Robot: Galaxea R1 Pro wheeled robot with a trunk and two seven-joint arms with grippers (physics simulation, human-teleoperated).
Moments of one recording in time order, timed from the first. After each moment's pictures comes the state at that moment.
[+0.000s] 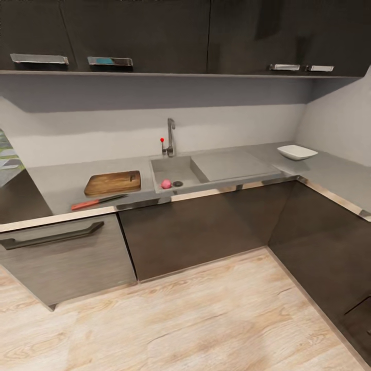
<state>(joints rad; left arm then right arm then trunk) 0.01 -0.03 0.00 -0.37 0.00 -0.53 0.17 -0.18 0.10 0.16 -0.04 0.03 -1.05 -0.33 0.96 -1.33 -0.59</state>
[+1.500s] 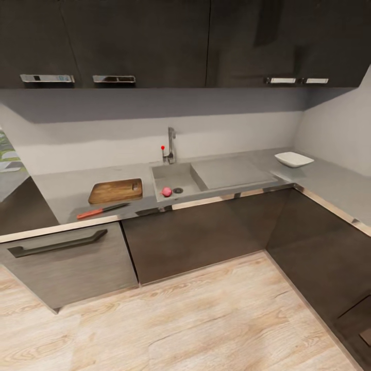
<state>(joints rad) 0.01 -0.03 0.00 -0.37 0.00 -0.53 0.17 -0.18 0.10 0.16 -0.04 0.03 -1.05 -0.34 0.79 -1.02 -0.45</state>
